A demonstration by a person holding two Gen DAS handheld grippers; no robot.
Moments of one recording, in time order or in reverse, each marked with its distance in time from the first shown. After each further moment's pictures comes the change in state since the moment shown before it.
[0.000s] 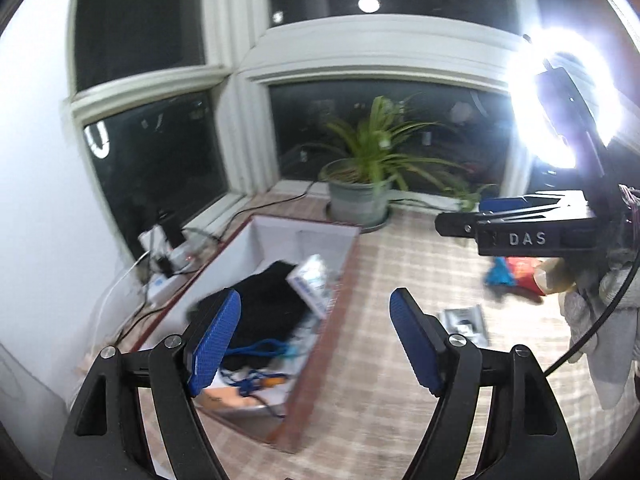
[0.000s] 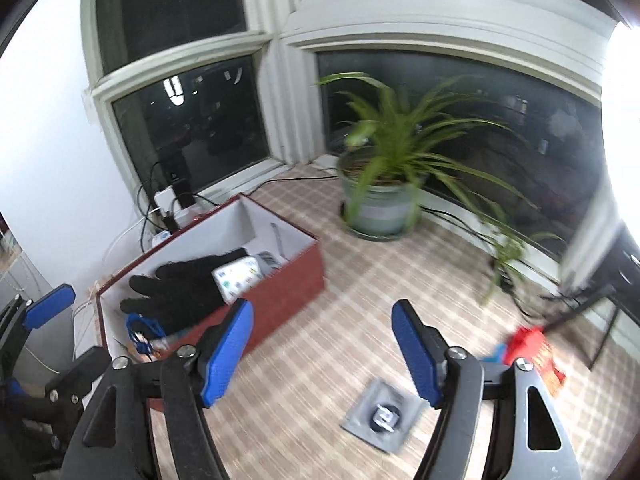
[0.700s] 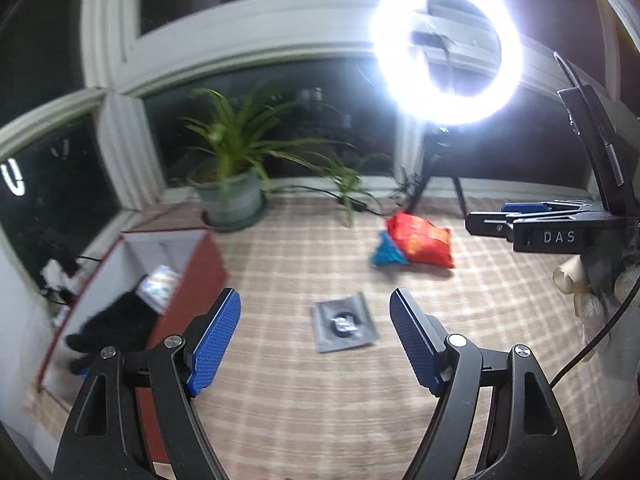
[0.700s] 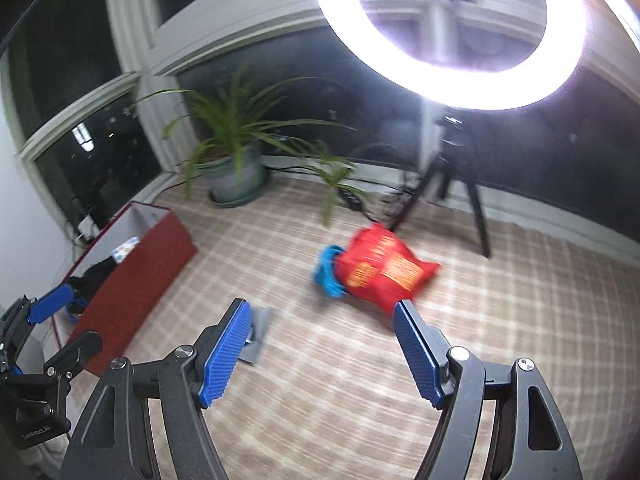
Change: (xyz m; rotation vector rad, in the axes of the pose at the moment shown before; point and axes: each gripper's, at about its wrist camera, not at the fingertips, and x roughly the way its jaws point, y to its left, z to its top) left arm 0.006 -0.119 -0.007 0.176 0.014 -0.263; right arm -0.087 -0.137 -0.100 0.291 0.010 -0.216
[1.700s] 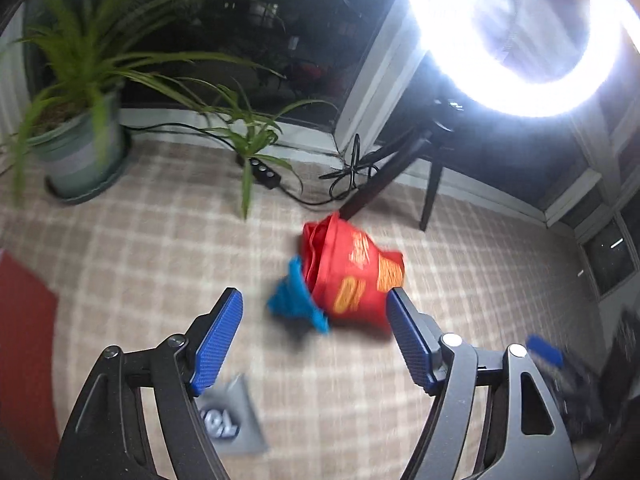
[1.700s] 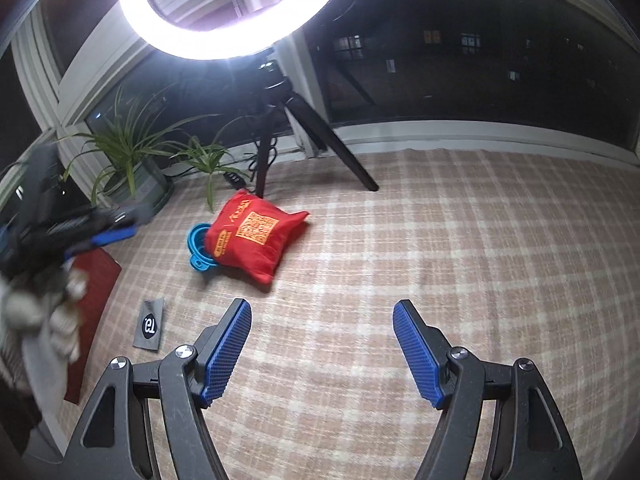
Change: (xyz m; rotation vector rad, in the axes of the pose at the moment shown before) left arm 0.188 -0.048 0.078 -0.168 0.328 -0.368; right arm -0.002 -0.125 -0.052 0.264 0.026 -0.111
